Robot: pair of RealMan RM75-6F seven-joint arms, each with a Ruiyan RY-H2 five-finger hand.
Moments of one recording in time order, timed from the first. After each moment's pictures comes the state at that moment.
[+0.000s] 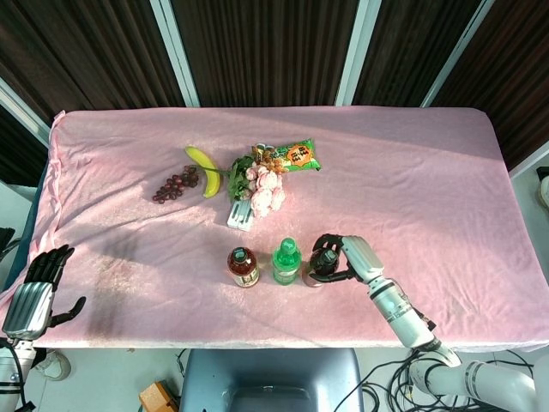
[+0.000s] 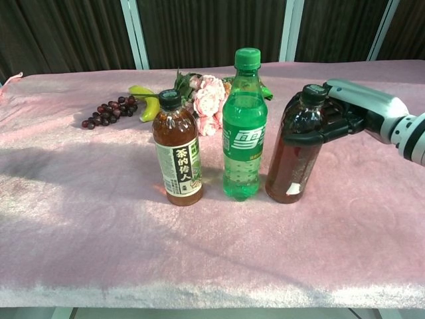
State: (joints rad) left arm -0.17 -1.25 -0.02 -1.36 1.51 1.42 -0.23; right arm 0.58 -1.54 0.14 -1.40 -1.44 1.03 0.46
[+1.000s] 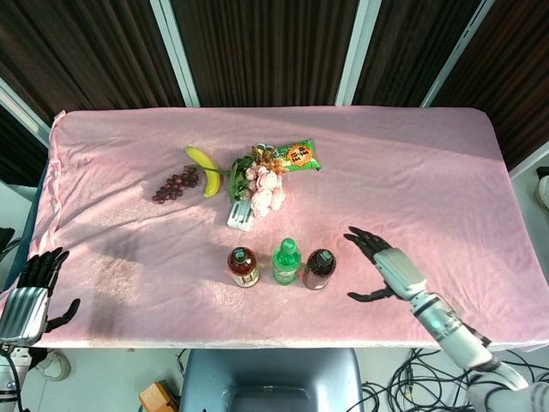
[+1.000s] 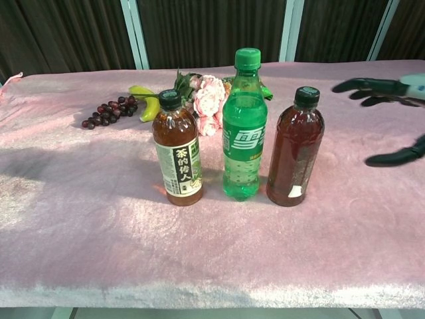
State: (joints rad) left arm -0.13 -1.24 -0.01 -1.38 1.53 1.49 -0.13; right arm 0.49 -1.19 -0.02 -1.61 -1.56 1.10 0.29
